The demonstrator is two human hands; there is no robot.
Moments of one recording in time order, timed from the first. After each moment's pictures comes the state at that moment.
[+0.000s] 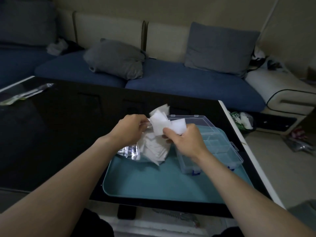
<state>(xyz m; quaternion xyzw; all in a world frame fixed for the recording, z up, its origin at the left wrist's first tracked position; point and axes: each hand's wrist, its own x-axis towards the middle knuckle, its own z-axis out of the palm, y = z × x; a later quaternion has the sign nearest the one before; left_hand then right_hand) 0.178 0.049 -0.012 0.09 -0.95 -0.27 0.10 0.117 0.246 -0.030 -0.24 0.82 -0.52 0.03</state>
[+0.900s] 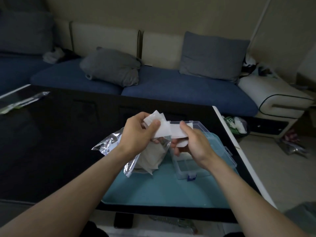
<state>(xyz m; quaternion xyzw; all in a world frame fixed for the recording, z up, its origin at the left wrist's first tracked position) 0.194 0.103 0.011 0.09 -0.77 -0.59 0.23 0.126 0.269 0.001 -0.18 0.70 -0.67 0.19</state>
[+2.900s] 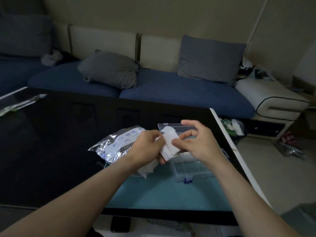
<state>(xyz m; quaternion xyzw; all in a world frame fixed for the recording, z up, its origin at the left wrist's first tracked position) 0.191 0.129 -0.001 0.07 -0.80 -0.59 0.07 0.126 0.290 0.013 -0.17 0.80 -0.57 0.06</state>
